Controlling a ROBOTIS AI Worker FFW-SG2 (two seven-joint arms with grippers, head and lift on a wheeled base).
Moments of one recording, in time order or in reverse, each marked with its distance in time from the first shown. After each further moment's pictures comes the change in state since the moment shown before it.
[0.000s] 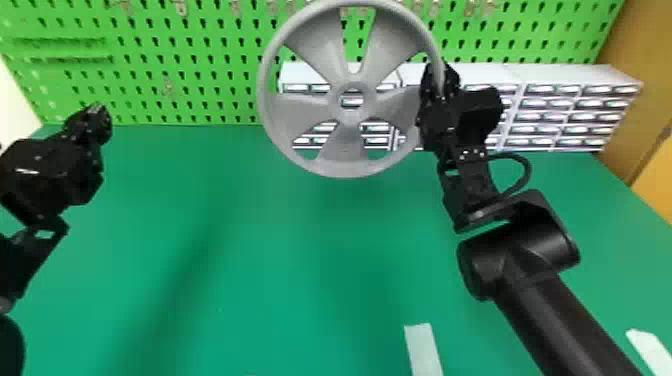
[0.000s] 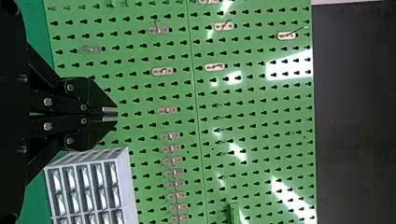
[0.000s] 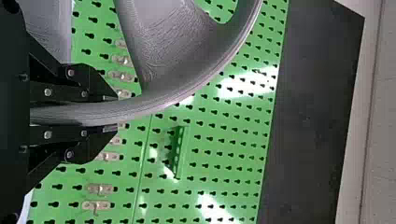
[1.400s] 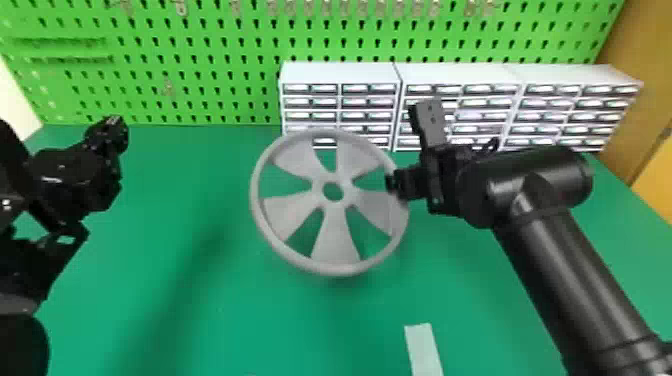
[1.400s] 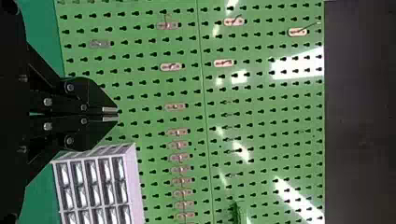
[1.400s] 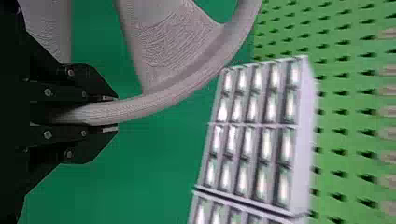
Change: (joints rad) left arm -0.012 -0.024 -0.033 0.055 -0.022 -0.028 0.000; right arm -0.143 0.046 -0.052 -0.085 -0.221 1.313 0.382
